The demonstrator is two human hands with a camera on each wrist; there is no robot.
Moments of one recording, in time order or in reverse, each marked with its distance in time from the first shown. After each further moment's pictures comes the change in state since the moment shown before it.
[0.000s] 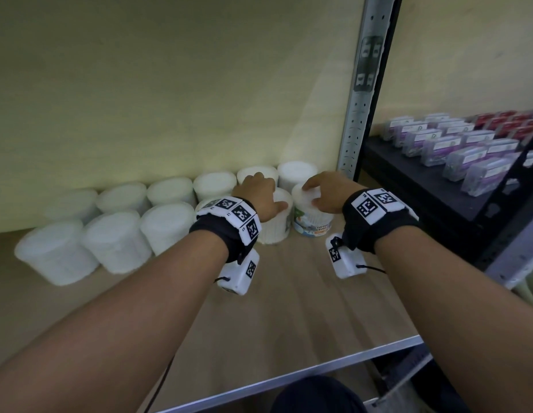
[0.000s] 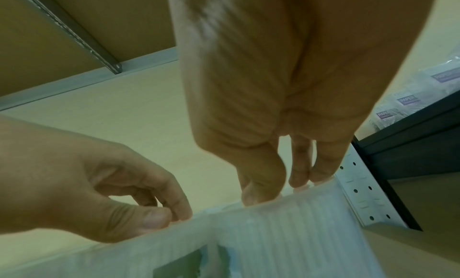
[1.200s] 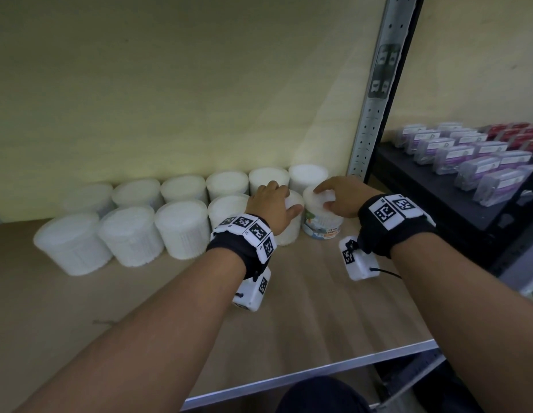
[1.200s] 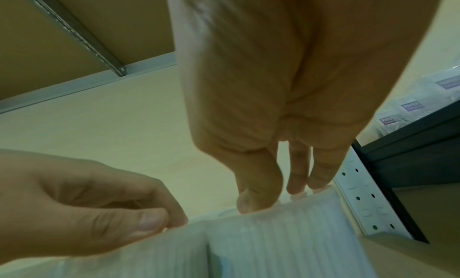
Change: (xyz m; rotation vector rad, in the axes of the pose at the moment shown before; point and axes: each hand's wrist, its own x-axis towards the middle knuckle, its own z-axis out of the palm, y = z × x) left_hand -0.008 -0.005 0.027 -0.206 0.124 0.030; right_hand -0.004 0.001 -0.003 -0.053 -0.034 -0.021
